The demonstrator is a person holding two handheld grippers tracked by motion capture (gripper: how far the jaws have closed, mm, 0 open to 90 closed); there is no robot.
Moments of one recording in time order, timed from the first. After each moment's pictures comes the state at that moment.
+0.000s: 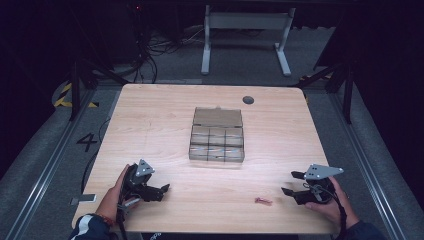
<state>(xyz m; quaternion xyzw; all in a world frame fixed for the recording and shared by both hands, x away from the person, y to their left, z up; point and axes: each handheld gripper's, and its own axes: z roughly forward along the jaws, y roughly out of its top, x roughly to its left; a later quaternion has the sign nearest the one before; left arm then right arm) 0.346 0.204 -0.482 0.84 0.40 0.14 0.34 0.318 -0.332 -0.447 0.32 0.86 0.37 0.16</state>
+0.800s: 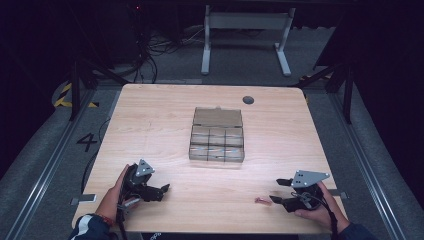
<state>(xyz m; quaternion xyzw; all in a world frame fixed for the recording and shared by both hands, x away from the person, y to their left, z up) 0.346 0.204 -0.482 0.84 0.40 0.14 0.34 0.304 -0.294 -0.443 0.26 0.88 0.37 0.13</state>
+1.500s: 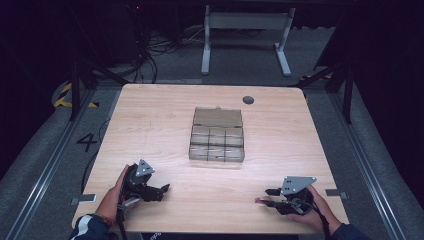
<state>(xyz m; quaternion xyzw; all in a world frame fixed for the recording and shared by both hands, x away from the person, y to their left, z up) 0.346 0.204 -0.482 0.84 0.40 0.14 0.34 0.300 -0.272 -0.454 0.21 0.90 0.36 0.10</state>
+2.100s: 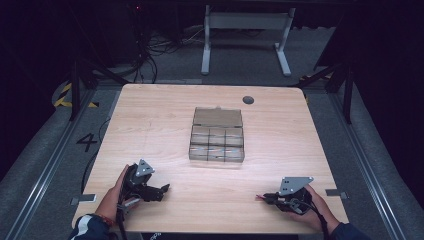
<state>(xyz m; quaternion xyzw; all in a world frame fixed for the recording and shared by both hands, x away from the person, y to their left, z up) 0.346 0.204 -0.482 0.84 0.40 0.14 0.34 0.301 -0.270 -0.457 0.21 0.91 0.34 0.09</state>
